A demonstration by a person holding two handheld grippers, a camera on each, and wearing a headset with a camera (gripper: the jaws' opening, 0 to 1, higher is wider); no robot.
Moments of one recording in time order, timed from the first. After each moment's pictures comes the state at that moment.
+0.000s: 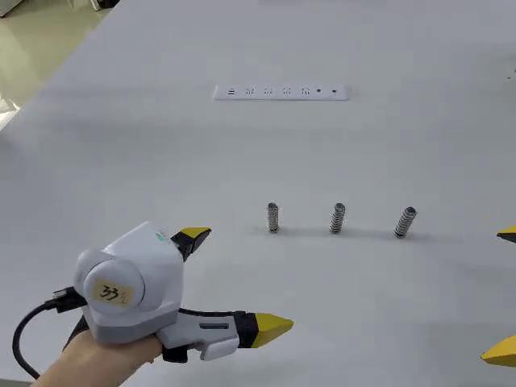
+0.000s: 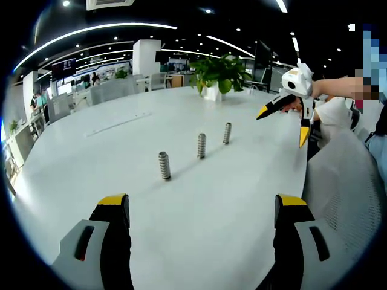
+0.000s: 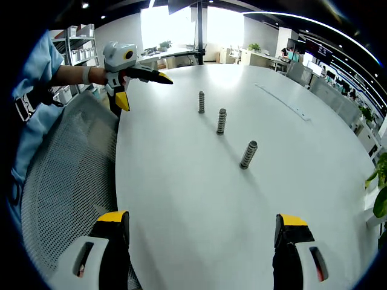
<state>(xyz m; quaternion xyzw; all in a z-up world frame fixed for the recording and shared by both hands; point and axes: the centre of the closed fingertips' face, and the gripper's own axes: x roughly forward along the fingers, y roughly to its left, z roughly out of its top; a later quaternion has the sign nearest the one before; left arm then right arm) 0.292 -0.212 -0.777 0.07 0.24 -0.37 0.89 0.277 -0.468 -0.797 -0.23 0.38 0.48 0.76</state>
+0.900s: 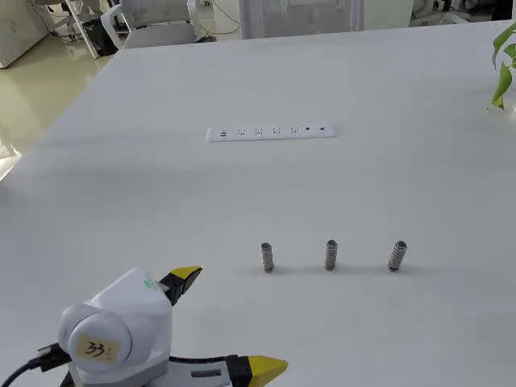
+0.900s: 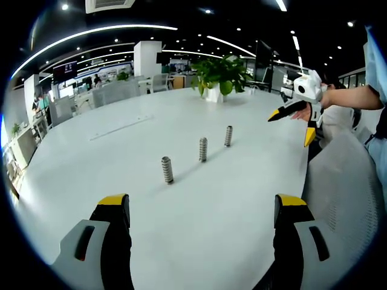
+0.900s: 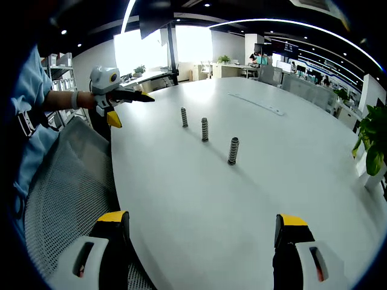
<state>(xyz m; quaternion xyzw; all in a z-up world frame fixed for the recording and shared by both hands) 0.291 -0.211 -0.766 0.07 0.24 -0.36 0.90 0.265 -0.478 -0.784 -0.14 0.35 0.43 0.82</state>
